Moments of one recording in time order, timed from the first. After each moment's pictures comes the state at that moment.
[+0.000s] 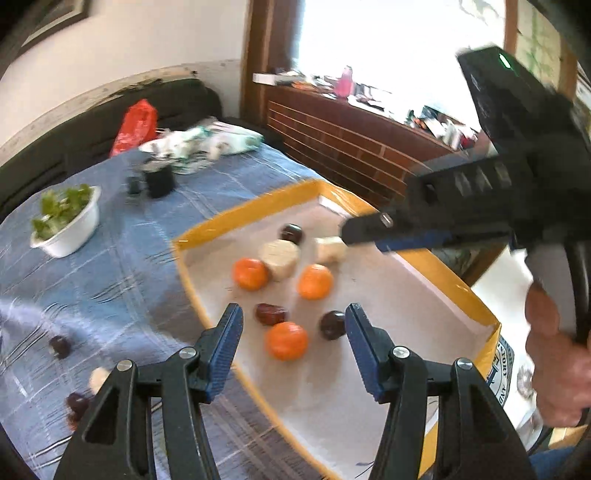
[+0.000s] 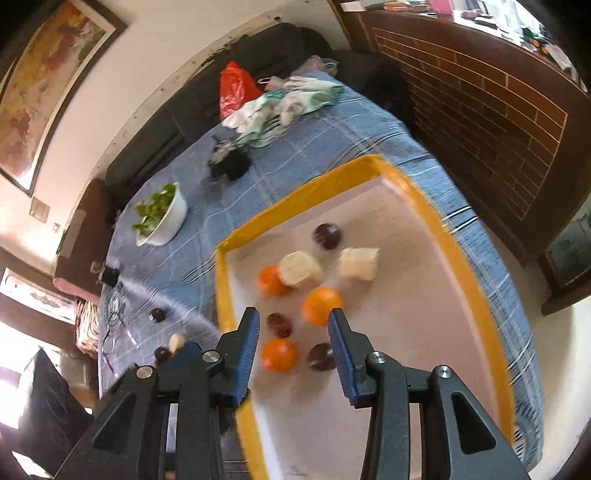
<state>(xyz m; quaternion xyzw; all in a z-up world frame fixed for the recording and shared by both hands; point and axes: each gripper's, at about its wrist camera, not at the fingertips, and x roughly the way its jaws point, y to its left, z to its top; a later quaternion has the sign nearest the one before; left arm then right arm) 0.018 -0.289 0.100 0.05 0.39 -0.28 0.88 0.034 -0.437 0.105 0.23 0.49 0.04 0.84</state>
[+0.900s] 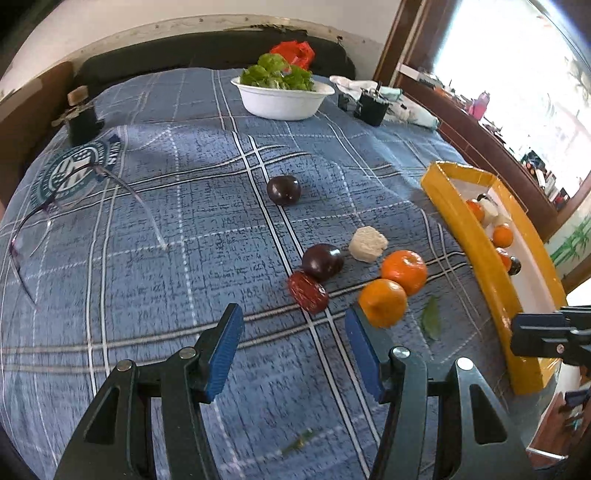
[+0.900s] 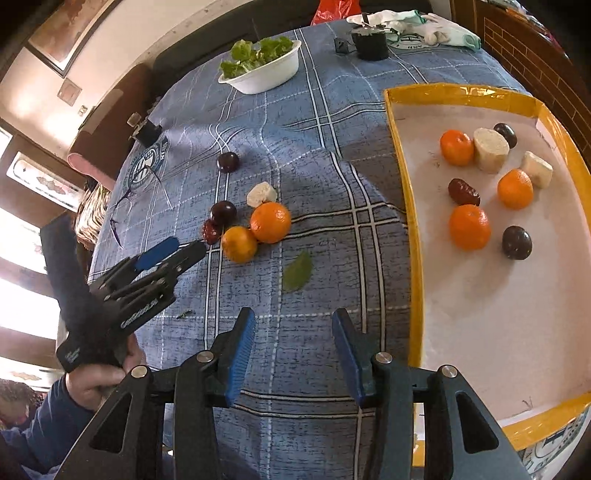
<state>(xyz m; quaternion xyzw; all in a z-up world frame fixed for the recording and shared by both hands) 0.014 -0.059 0.025 -0.05 0.47 -0.11 0.87 -0.011 -0.258 0.053 0.10 0.58 0.15 0.79</state>
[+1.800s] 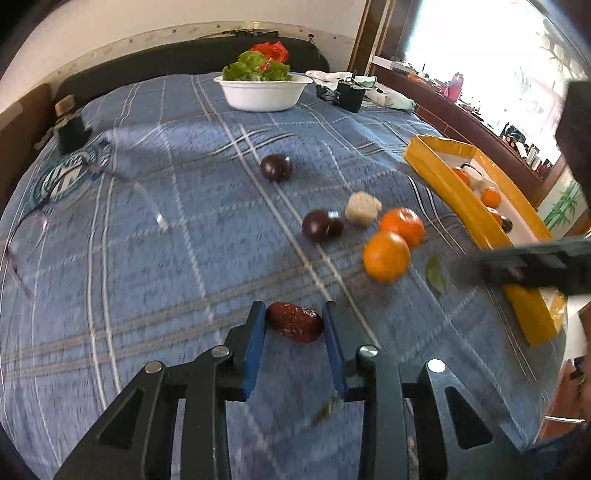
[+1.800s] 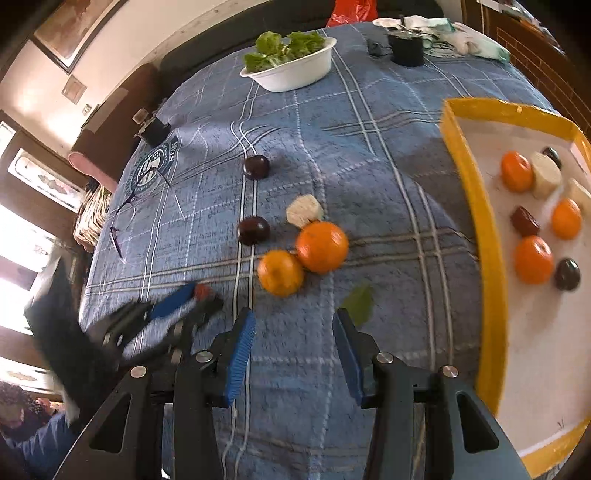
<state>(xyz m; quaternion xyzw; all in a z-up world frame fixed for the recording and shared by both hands) -0.017 -0.045 0.017 -0.02 0.46 -0.15 0.88 0.014 -0.201 0.036 0.09 0.56 0.16 0.81</state>
